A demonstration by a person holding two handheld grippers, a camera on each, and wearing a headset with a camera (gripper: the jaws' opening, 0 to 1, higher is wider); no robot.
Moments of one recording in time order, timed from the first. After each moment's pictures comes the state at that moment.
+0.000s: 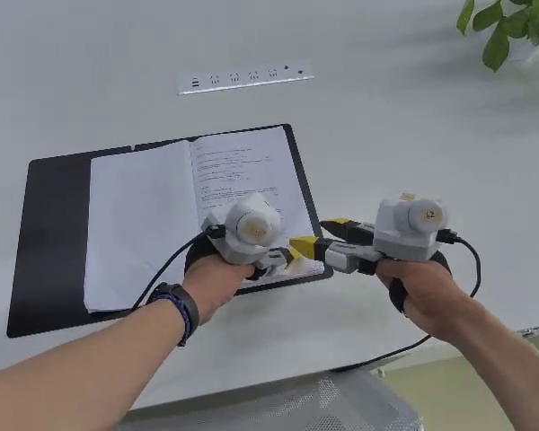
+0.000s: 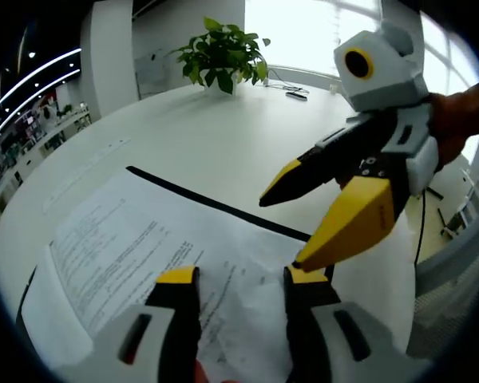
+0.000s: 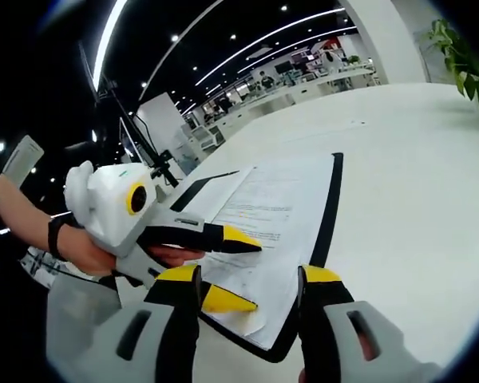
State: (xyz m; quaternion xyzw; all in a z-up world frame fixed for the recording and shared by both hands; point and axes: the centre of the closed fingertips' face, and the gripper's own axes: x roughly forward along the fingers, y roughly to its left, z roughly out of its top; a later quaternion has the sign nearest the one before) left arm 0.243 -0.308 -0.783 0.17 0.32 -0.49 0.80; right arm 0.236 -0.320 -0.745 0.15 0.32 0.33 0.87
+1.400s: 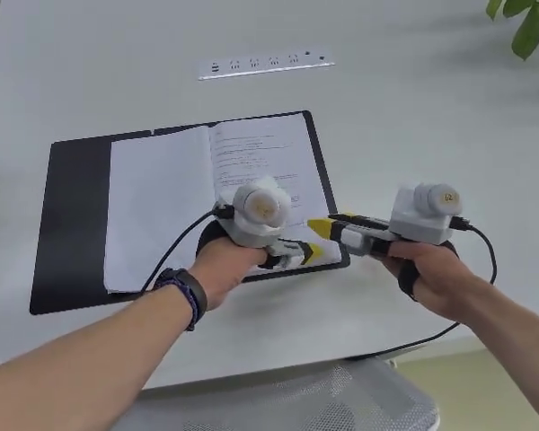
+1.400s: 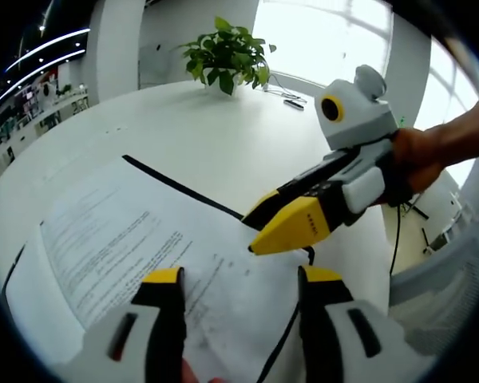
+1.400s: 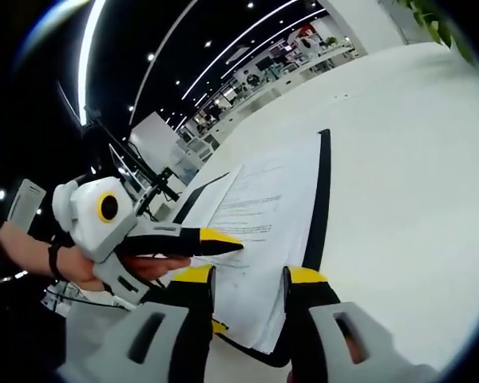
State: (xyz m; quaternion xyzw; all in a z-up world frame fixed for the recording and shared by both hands) left arm 0.228 -0.303 -0.771 0.11 0.35 -0.50 0.79; right arm 0.235 -0.323 -0.761 0.24 0.34 0.31 0.85
